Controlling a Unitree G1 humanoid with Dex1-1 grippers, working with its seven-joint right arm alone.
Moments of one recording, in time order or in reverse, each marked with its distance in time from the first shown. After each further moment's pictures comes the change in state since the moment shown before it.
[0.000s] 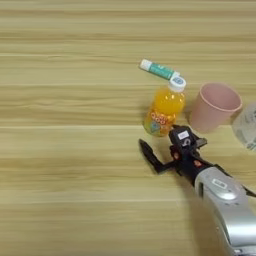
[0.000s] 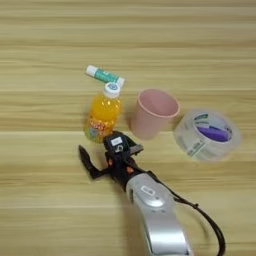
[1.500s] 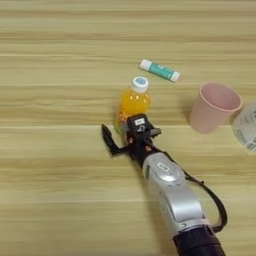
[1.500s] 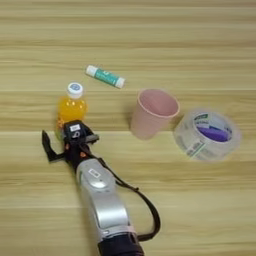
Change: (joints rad) arm -0.160 0.219 0.150 0.208 -0.004 -0.047 -0.189
